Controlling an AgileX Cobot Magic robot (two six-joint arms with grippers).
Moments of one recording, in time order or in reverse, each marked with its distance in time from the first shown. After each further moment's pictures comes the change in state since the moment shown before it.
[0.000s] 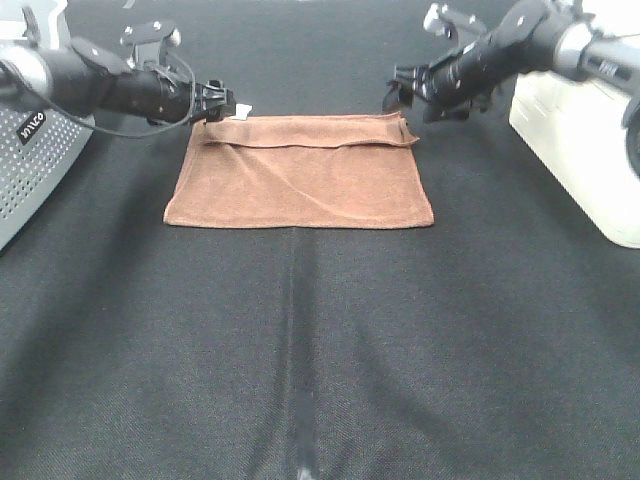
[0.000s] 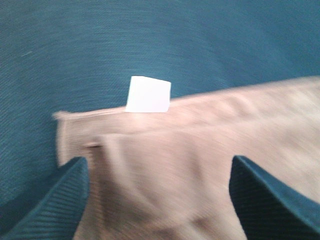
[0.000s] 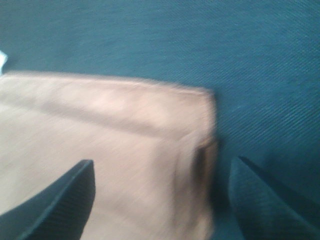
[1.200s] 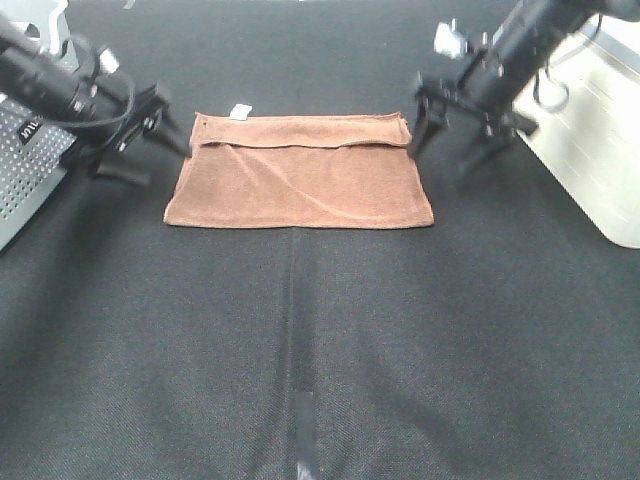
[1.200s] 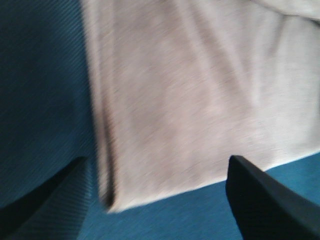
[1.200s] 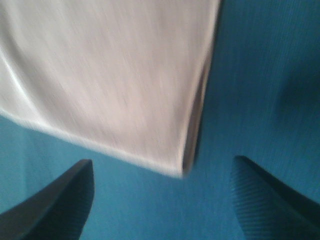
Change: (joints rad) left arm 0.136 -0.284 0.398 0.177 0.495 -0.494; right arm 0.000 -0.260 0.336 -0.158 0.525 0.179
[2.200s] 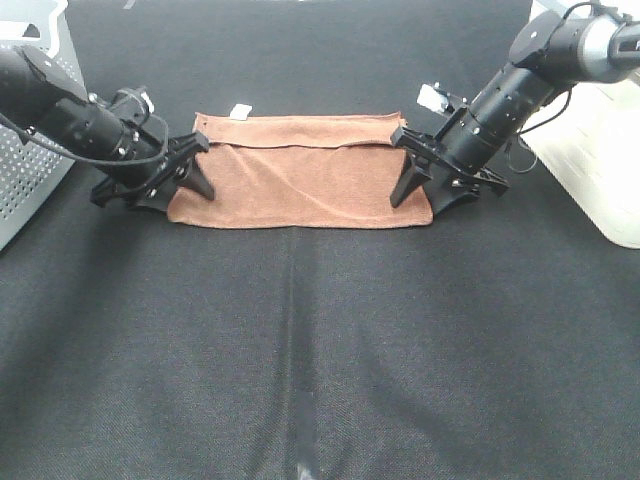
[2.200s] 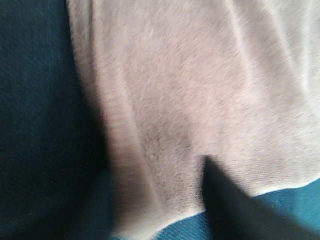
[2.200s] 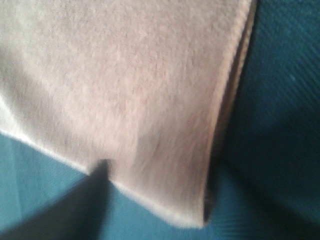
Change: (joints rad) left arm -0.099 0.064 0.050 -0.008 -0.137 0.015; right arm 0.004 0.073 0.117 0.162 -0.152 -0.093
